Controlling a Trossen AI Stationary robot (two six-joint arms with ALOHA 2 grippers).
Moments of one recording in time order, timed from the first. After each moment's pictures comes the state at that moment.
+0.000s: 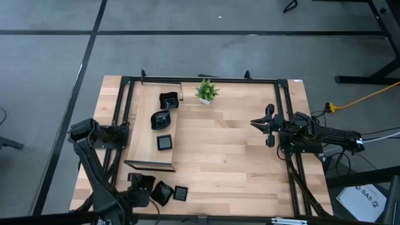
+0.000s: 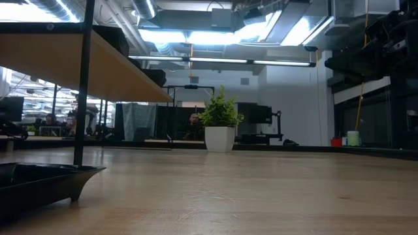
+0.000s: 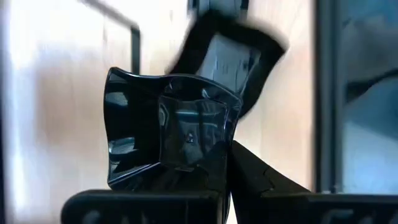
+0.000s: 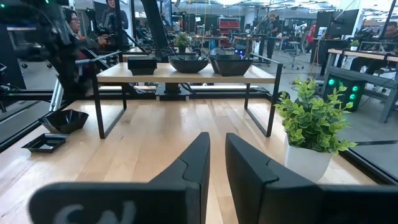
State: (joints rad) left arm -1.09 1.81 1.49 -1.22 -0.37 -1.07; right arm -0.14 0.00 0.01 0.01 -0.02 -0.03
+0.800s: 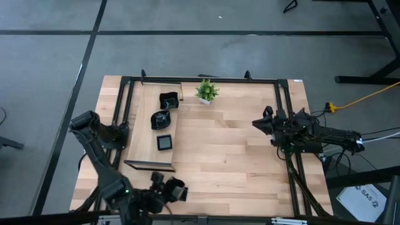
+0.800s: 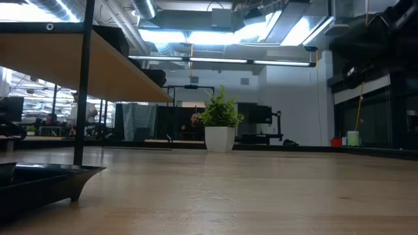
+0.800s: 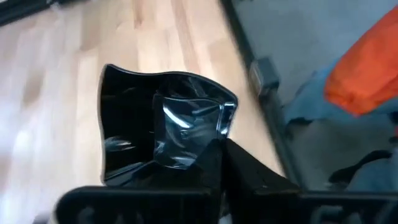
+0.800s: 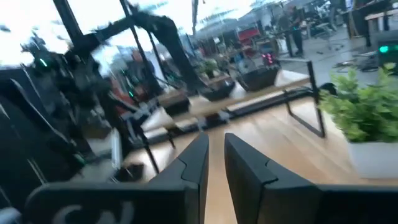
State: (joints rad) left arm -0.94 1.73 1.55 -0.84 -0.61 -0.50; right arm -0.14 0.00 0.01 0.13 -0.10 0.35
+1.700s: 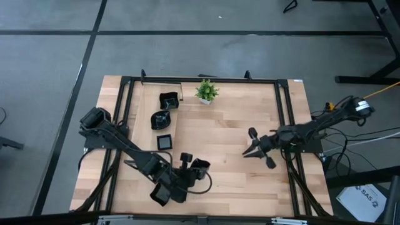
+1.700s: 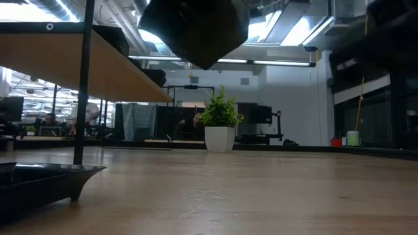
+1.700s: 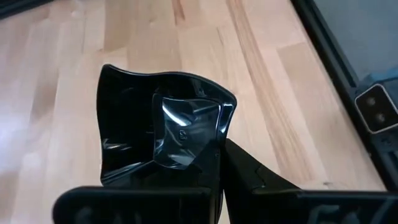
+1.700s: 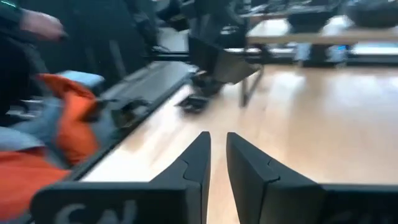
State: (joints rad) left arm -0.59 1.77 1.37 -0.48 -0.44 -0.20; right arm 0.32 0.83 0.08 0.65 -0.07 0.07
